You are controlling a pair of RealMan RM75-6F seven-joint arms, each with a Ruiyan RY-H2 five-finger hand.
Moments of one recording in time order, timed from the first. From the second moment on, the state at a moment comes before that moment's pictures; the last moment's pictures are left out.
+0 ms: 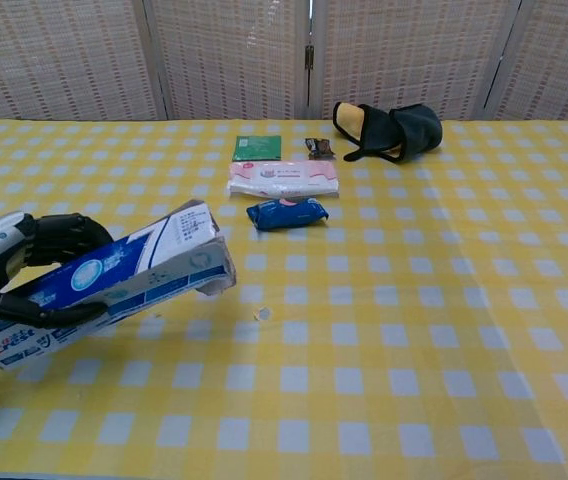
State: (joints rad) left arm -0.38 -1.75 0.04 -1.04 1.64 1.41 -0.73; right arm 0.18 -1.03 -0.03 -1.49 -1.55 1.48 0.59
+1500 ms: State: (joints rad) left arm -0.46 -1.72 0.12 -0.82 1.70 1.41 -0.77; right arm 0.13 -1.03 0.04 -1.60 -1.48 1.43 0.25
